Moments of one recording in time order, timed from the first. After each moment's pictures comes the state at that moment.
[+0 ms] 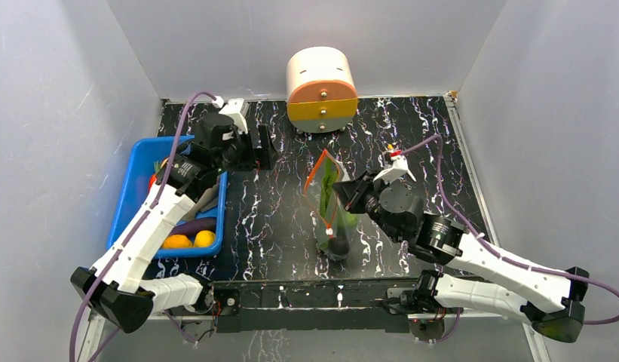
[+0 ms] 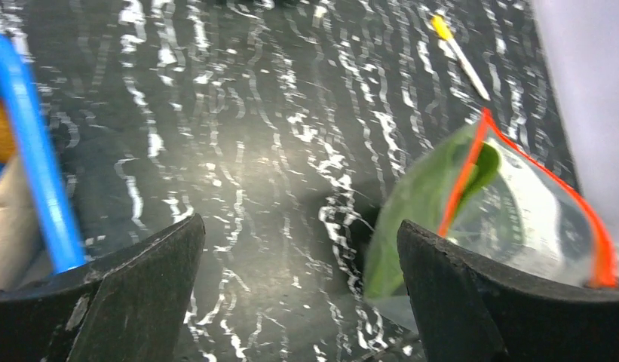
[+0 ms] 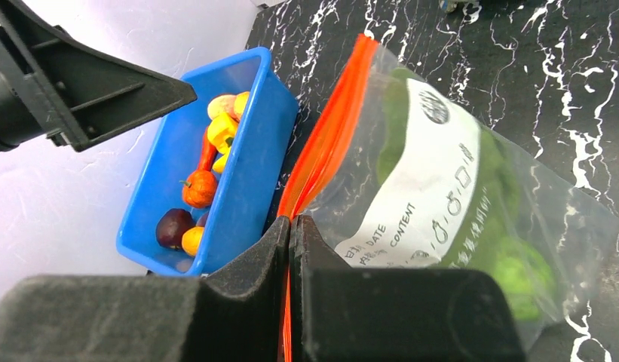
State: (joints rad) left arm -0.51 1.18 1.31 -0.70 0.03 -0.41; right arm 1.06 0.84 0.85 -0.23 0.52 0.79
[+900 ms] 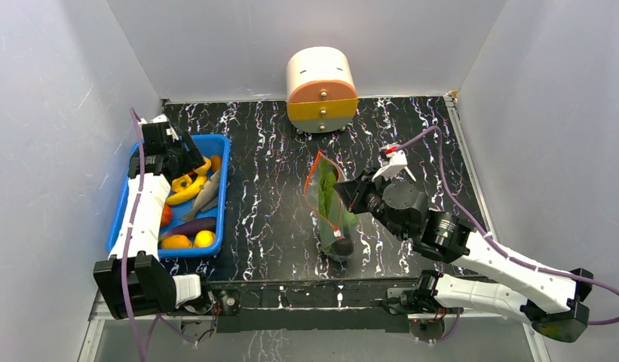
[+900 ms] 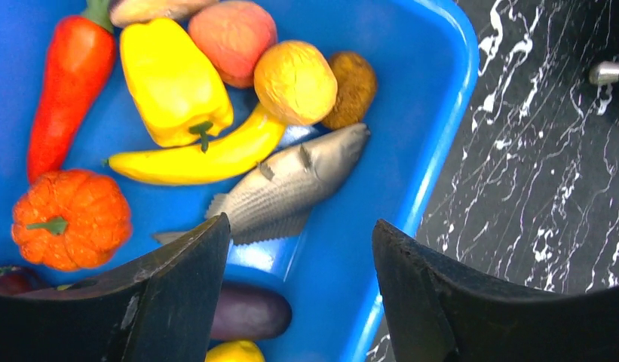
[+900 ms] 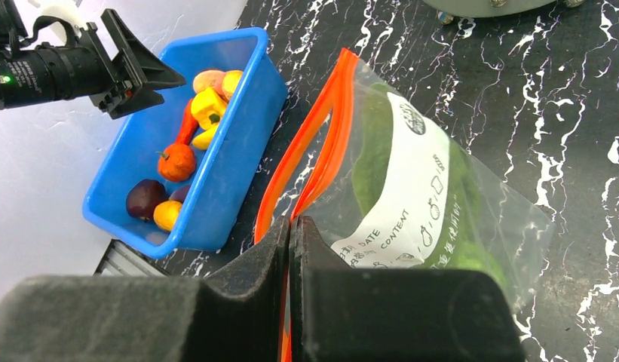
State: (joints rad) left arm 0.10 1.25 1.13 -0.71 -0.06 -0.33; right arm 1.06 0.83 0.93 -0.32 0.47 0.65
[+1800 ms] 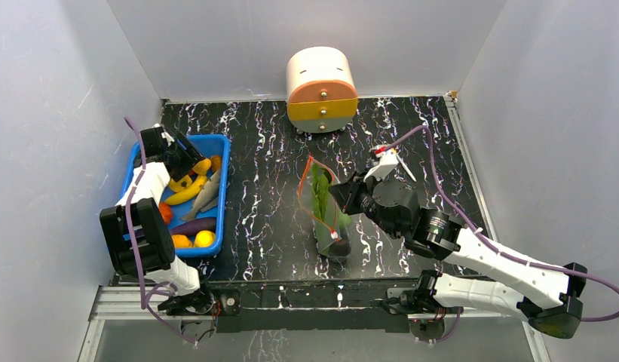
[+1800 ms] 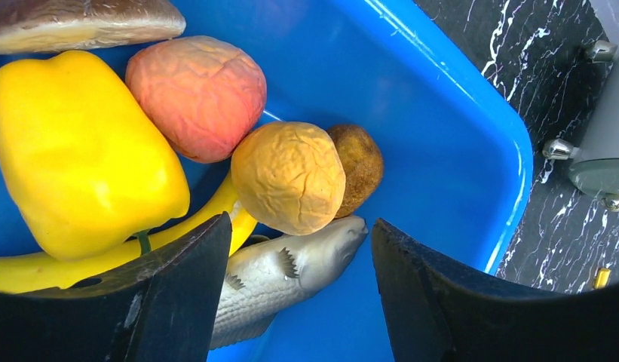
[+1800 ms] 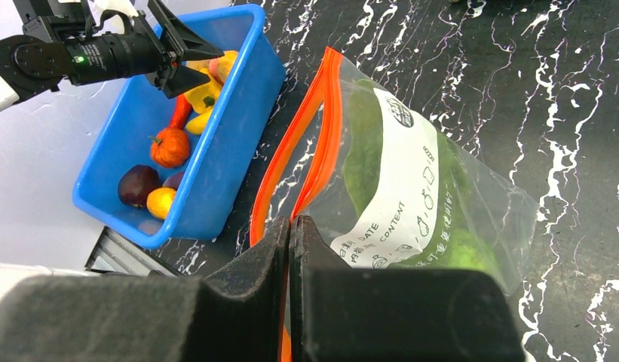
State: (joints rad) left arm 0.26 1.55 1.04 -0.32 0.18 -0.49; right arm 1.06 0.88 0.93 -0.31 0.44 0.66
